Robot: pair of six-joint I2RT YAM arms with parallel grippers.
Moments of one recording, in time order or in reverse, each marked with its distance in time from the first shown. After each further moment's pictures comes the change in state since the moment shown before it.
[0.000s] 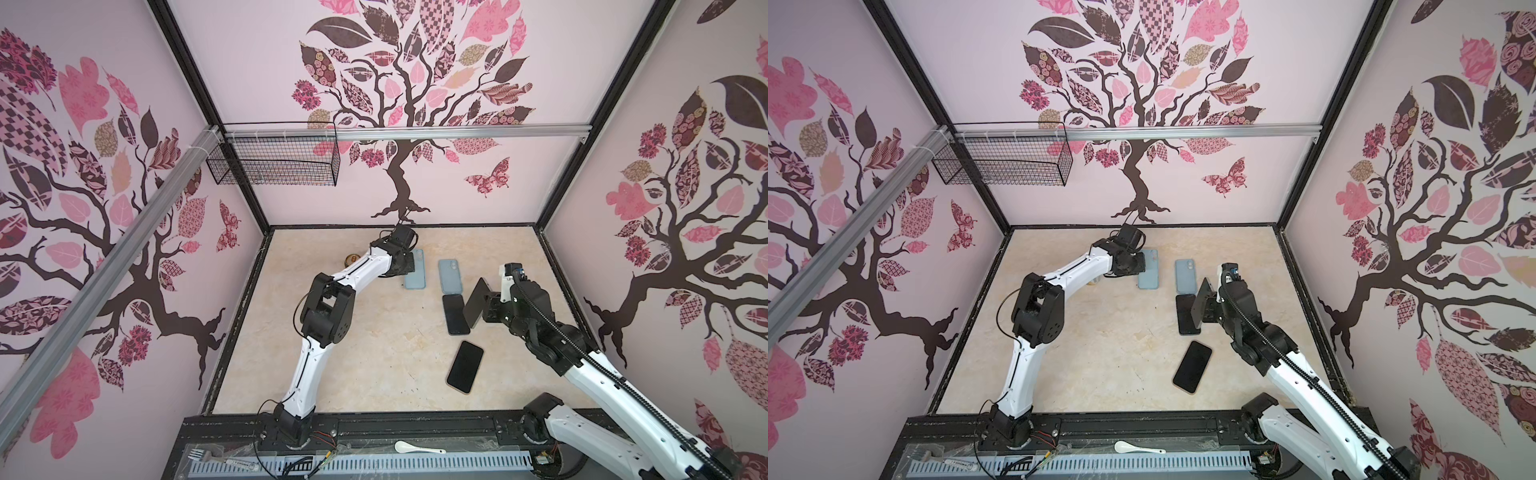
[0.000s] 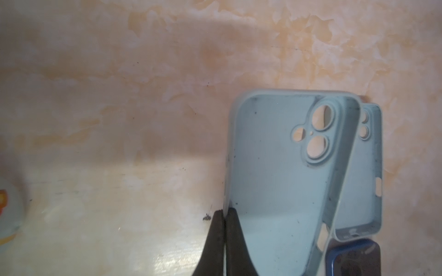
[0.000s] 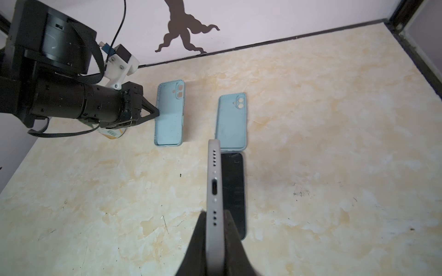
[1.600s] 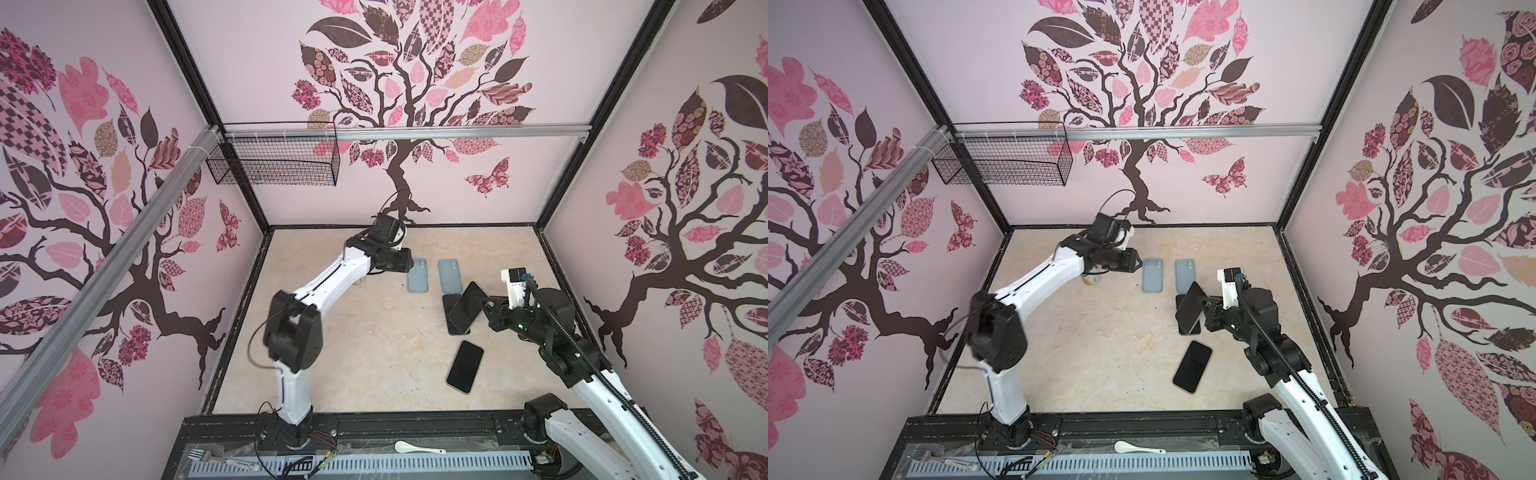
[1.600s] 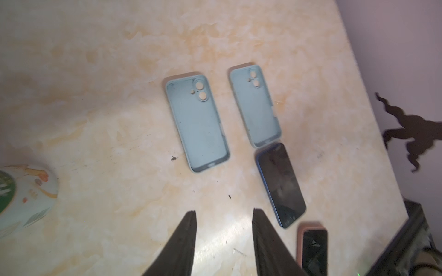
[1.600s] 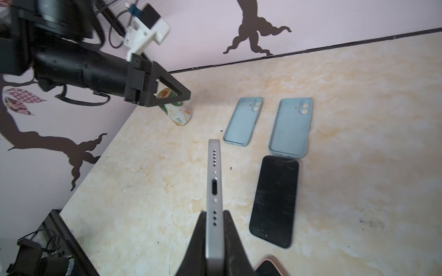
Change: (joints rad) left arm 0.017 -0.549 -0.387 0.073 0.286 0.264; right arm -0.113 -0.154 -0.097 0.129 -0.496 -0.117
